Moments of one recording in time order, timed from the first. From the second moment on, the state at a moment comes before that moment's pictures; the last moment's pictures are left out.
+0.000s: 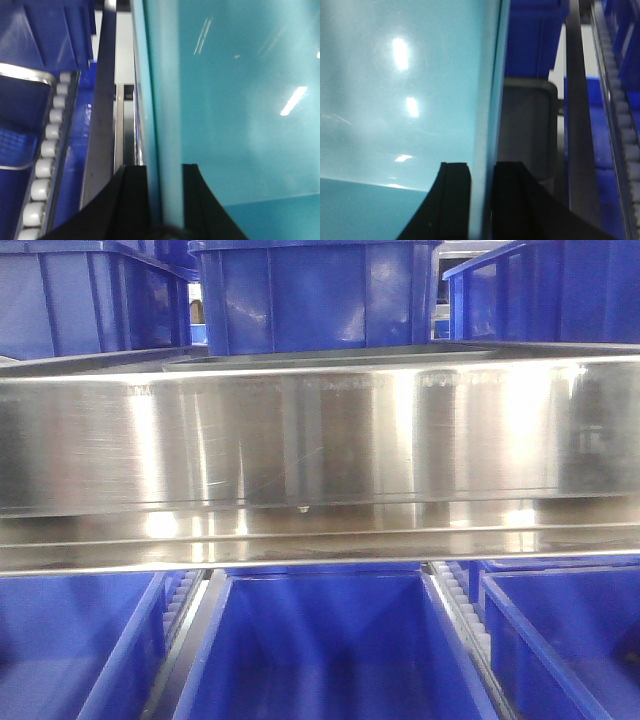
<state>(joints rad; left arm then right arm) -0.41 1.41 -1.77 0.34 1.06 -0.46 0.38 1.44 -1.78 -0.08 0.97 0.26</state>
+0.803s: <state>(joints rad) -0.41 1.41 -1.77 0.33 1.06 -0.52 0.38 1.44 -1.78 -0.13 0.96 0.26</state>
